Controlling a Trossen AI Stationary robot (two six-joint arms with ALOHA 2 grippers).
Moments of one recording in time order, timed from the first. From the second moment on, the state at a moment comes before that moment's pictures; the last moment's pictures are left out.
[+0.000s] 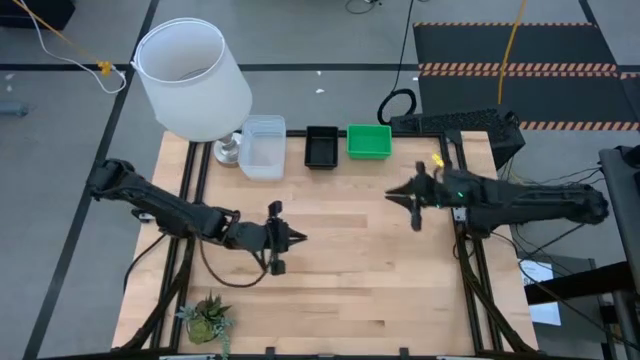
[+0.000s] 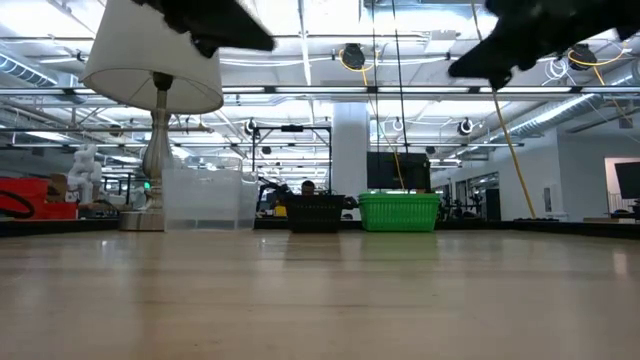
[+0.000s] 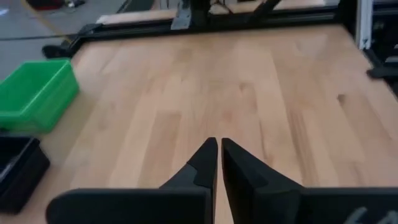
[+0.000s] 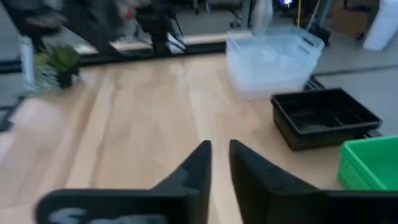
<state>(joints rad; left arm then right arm) -0.34 1.36 0.87 -0.02 -0.41 -0.11 -0.11 0.67 0.50 -0.17 0.06 0.06</state>
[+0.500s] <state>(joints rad) -0.33 1.14 0.43 0.49 -0.40 -0.05 0.24 0.51 0.30 -0.13 0.30 -0.07</state>
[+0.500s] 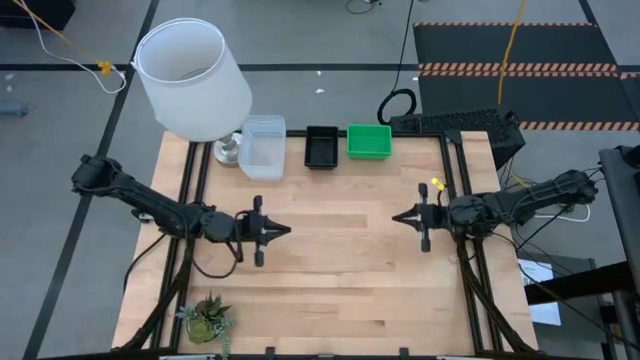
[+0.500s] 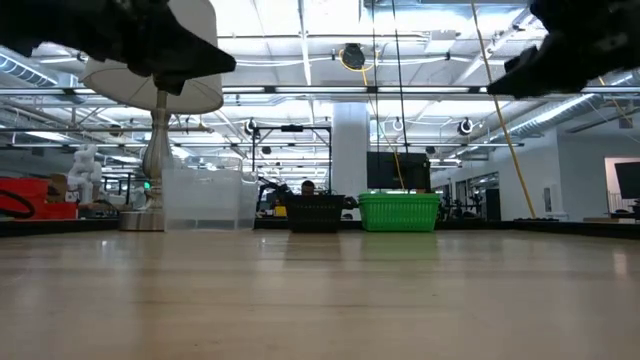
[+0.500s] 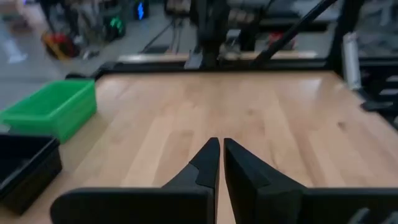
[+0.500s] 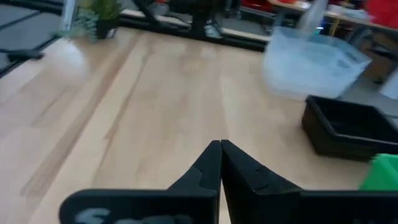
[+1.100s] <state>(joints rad) -0.08 1.10 0.16 0.85 -0.08 0.02 0.22 0.33 0.02 0.13 0.10 -0.13</state>
